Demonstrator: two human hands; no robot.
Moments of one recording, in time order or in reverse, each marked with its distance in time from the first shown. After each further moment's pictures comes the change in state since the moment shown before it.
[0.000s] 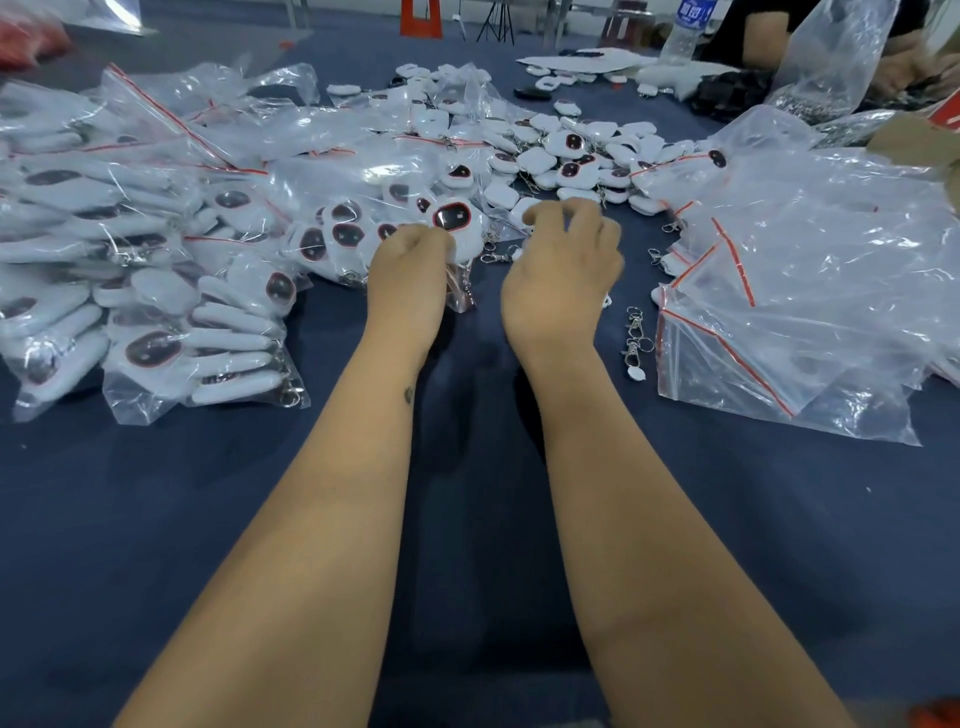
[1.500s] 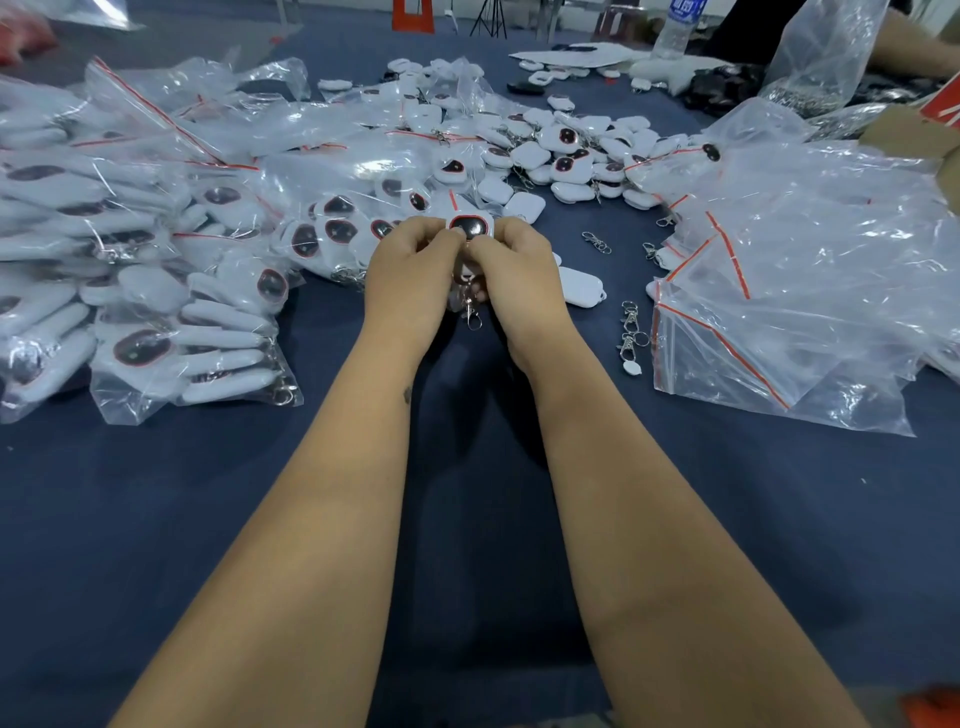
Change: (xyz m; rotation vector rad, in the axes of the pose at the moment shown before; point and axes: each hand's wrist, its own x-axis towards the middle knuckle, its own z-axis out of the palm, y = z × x) left_hand -0.002 -0.005 0.001 0.022 -0.076 0.109; right_hand -0.002 -0.017 0.002 1.028 -0.373 0.396
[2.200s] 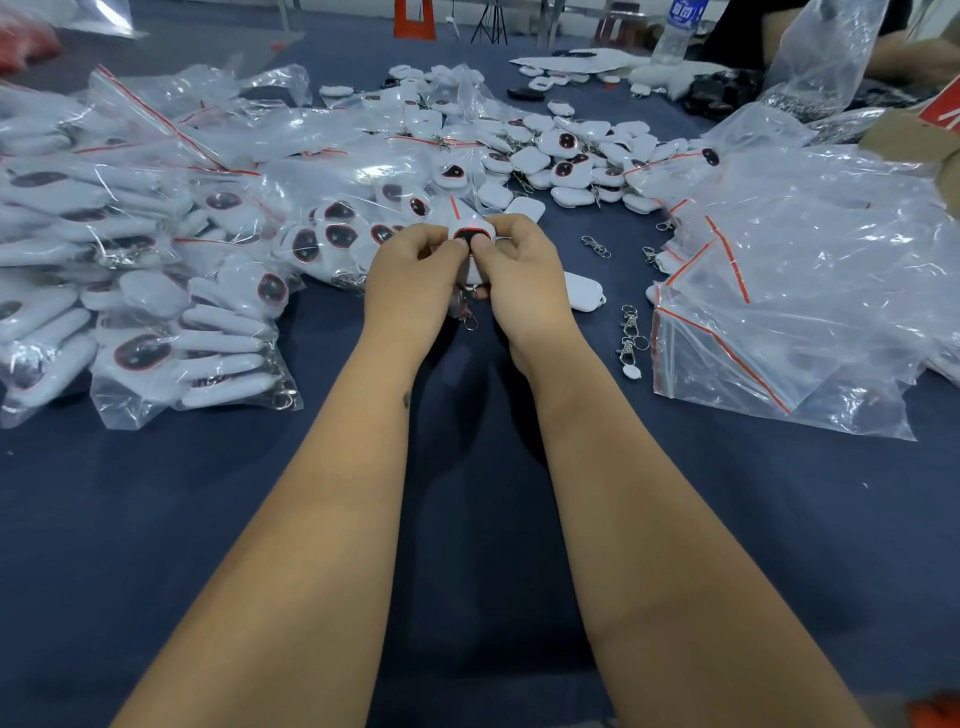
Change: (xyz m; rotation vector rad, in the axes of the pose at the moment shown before) left_hand 0.001 0.000 0.001 0.055 -0.019 0.001; right_hand -0.001 0.000 -0.003 -0.028 0.018 -0.032
